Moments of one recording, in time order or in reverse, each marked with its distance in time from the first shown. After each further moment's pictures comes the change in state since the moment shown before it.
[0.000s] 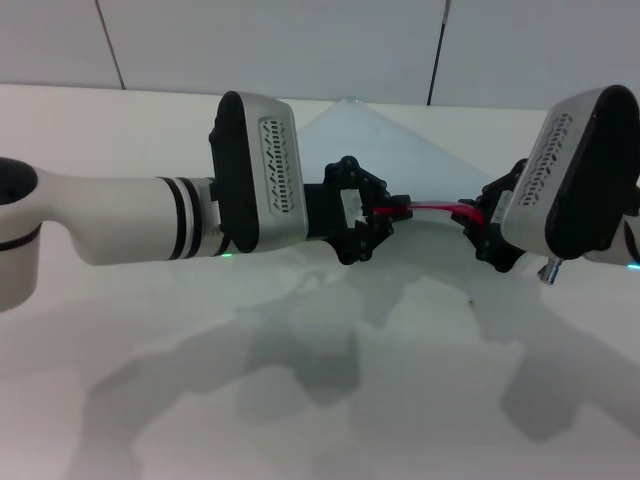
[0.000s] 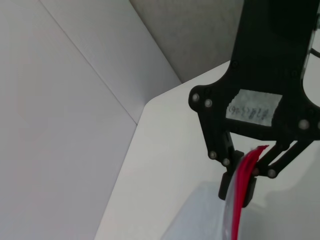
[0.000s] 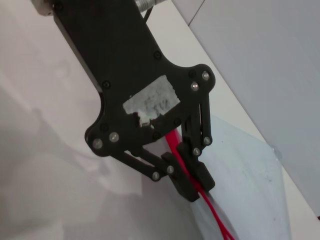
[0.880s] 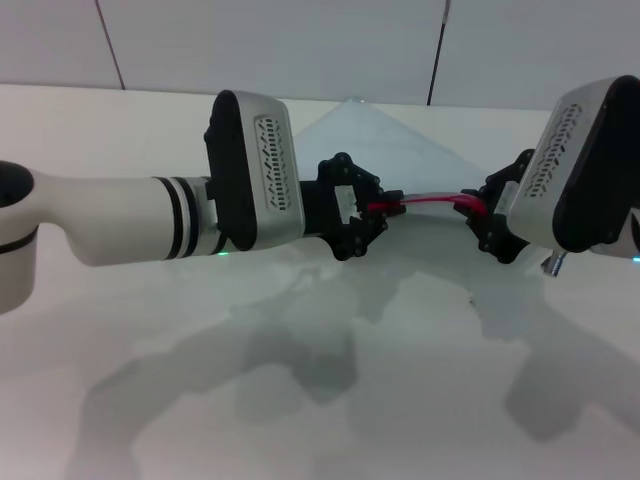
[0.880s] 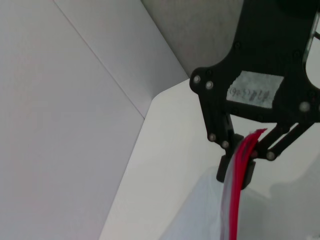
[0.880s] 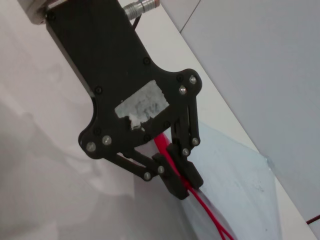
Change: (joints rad) left arm 0.011 0.000 0.000 0.010 -0.001 0.024 -0.002; right arm -0.010 0.000 0.010 -0.026 0.000 0.003 0.000
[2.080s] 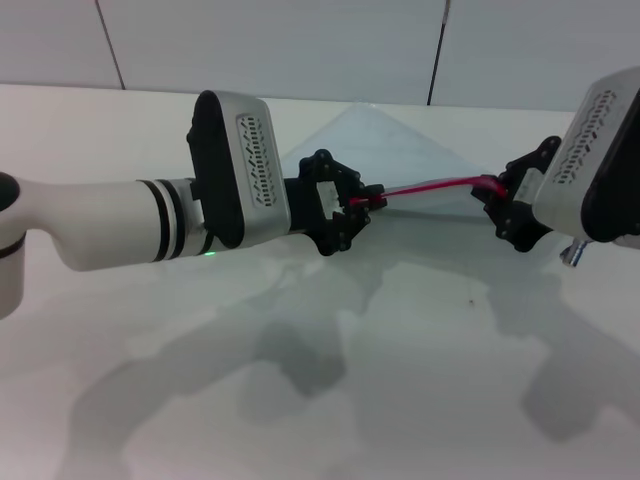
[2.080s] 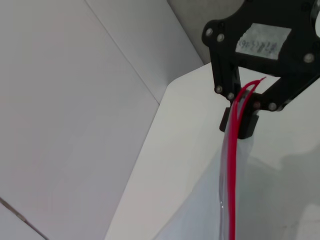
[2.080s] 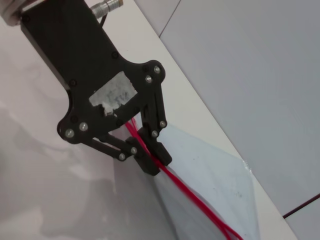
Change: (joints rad) left arm 0.023 0.003 -0.012 -0.001 -0.014 0.028 0.006; right arm -0.041 0.000 0.032 -0.052 -0.002 0.002 0.000
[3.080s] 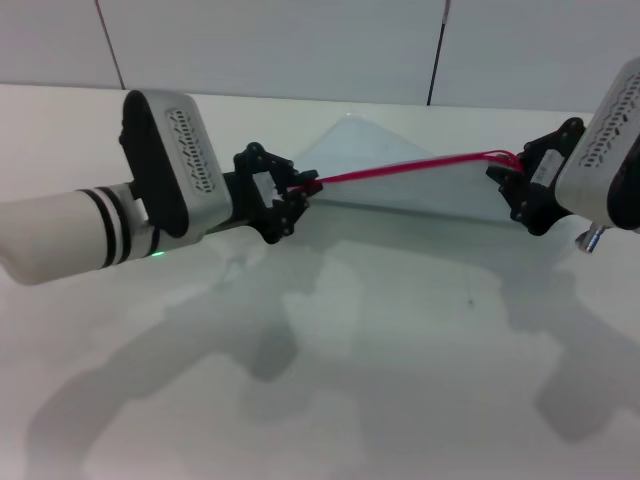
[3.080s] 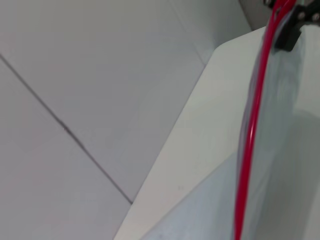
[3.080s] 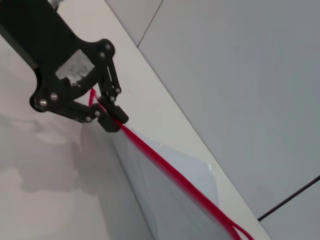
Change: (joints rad) left arm 0.075 0.004 -0.115 -0.012 0.001 0.027 0.006; right arm -0.036 0.002 0.024 -0.053 0.001 0.015 0.000
